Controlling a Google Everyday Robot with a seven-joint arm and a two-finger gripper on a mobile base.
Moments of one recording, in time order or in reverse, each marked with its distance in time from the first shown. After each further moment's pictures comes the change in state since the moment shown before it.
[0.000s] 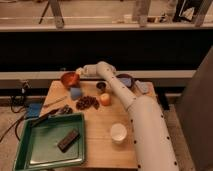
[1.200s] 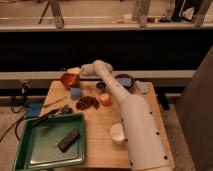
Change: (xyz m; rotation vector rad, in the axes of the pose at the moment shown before) arm 0.000 0.007 0.028 -0.045 -0.040 -0.046
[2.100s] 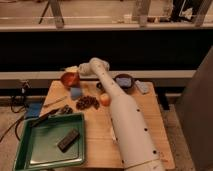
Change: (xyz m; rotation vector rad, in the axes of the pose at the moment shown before) arm -0.005 0.002 0.016 -0.027 -0.073 0.226
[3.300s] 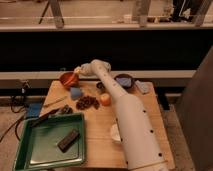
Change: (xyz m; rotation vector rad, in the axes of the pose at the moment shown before) arm 0.010 0.012 -0.011 -0.037 0.066 0.025
